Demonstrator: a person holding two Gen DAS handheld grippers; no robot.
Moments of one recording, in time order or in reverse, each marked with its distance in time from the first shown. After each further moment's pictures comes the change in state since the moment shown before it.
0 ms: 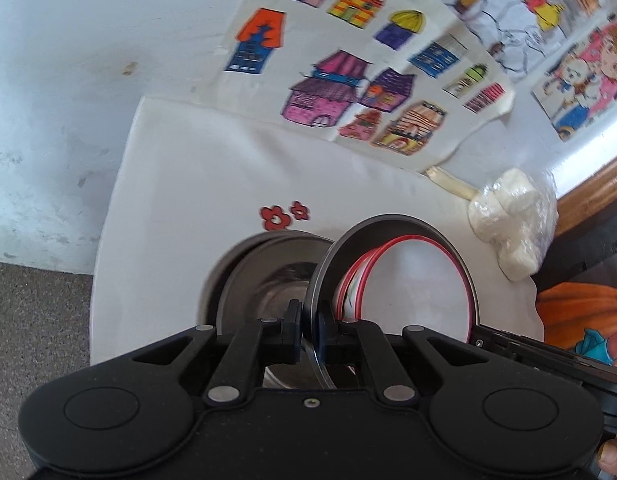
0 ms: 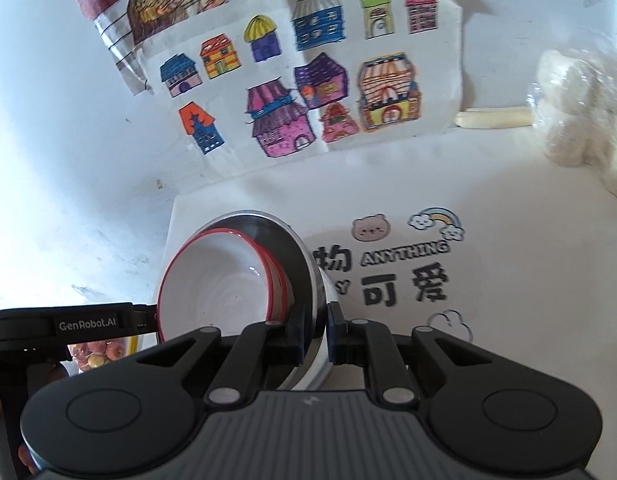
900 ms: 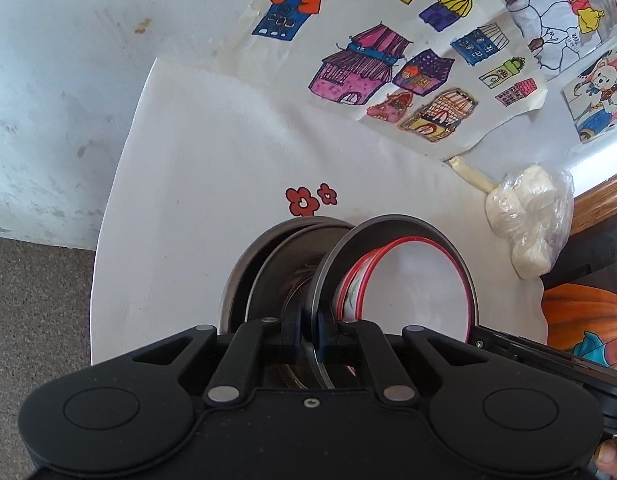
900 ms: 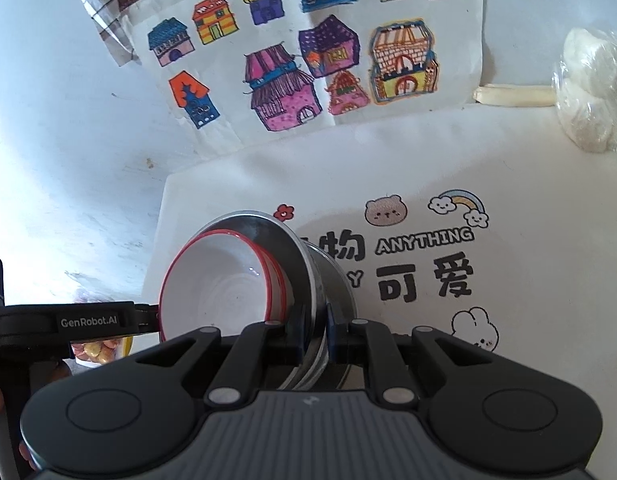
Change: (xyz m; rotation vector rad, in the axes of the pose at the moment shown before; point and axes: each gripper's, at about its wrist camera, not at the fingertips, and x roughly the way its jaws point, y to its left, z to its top) left arm 0.031 0.026 0.004 -0.049 0.075 -0.017; right arm 0.035 0.005 0.004 0.009 0.072 -0.007
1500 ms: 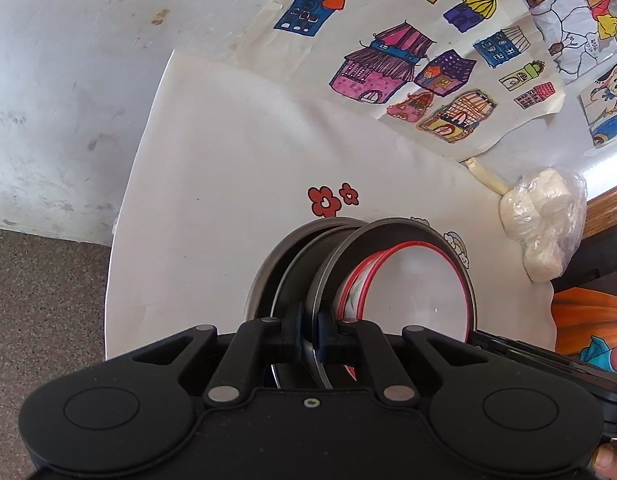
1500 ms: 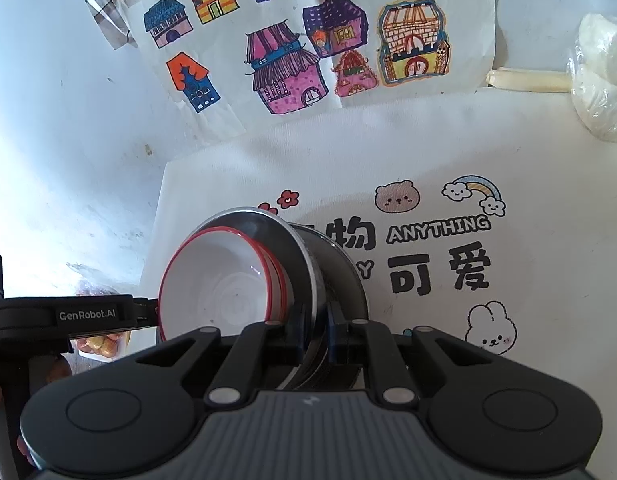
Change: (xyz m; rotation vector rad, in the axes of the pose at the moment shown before) left arm 0.002 0.009 0.003 -0.022 0.011 0.025; right arm 0.016 0.003 0.003 -0.004 0.043 0.017
